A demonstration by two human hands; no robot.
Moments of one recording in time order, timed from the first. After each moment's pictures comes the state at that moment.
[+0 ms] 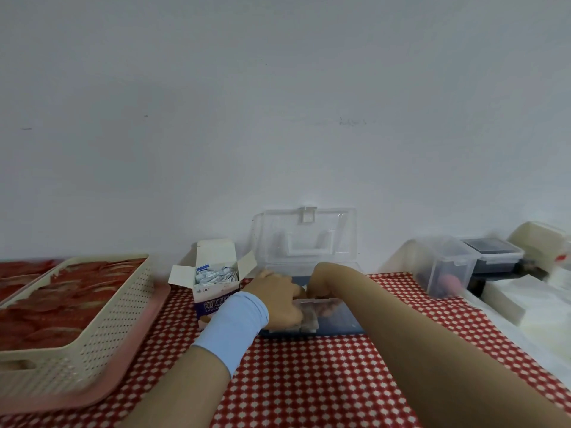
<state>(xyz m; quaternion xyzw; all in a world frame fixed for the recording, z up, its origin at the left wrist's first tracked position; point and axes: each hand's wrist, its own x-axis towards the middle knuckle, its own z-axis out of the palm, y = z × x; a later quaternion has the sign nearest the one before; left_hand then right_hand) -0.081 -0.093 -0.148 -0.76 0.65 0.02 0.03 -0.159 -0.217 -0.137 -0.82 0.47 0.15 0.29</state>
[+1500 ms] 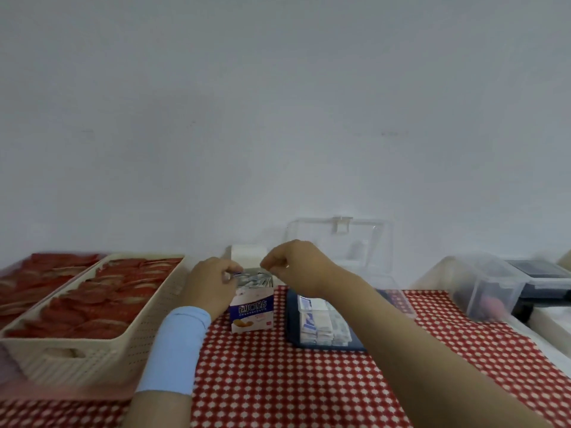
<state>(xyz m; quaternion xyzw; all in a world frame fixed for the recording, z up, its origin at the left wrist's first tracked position) 0.014 0.005 -0.137 -0.87 0.39 -0.07 -0.30 -0.115 -0.135 -0.096 -0.95 0.15 -0.15 0.21</state>
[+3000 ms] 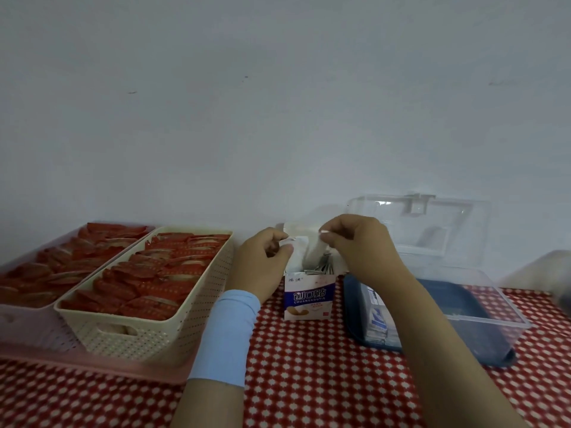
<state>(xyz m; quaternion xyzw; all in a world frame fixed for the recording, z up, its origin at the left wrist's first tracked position) 0.046 -0.005 -0.164 -0.77 0.35 -0.01 -0.53 -0.073 -0.147 -0.132 -0.83 0.20 -0.34 0.39</state>
